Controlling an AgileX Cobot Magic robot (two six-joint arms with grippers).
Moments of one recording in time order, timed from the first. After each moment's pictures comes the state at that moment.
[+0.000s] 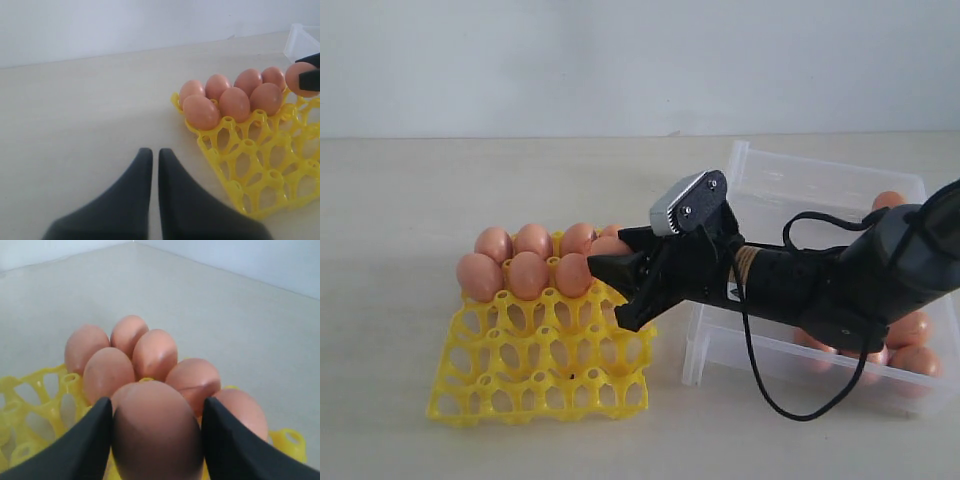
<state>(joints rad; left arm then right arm) -0.20 0.00 0.00 0.12 0.36 -0.05 0.49 2.06 -0.81 -0.63 -1.00 0.31</state>
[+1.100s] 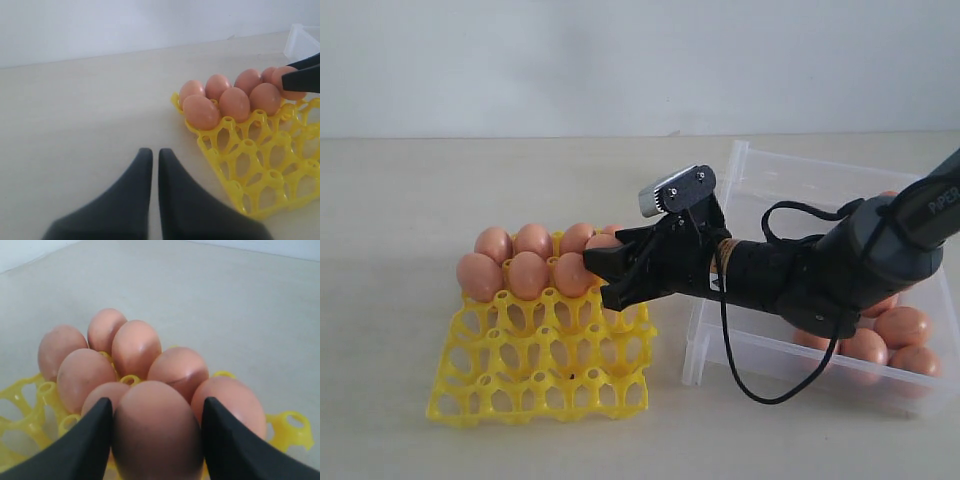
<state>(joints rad) -0.20 0.00 0.00 0.12 0.36 -0.05 0.51 2.10 -0.88 -0.60 -0.89 0.46</state>
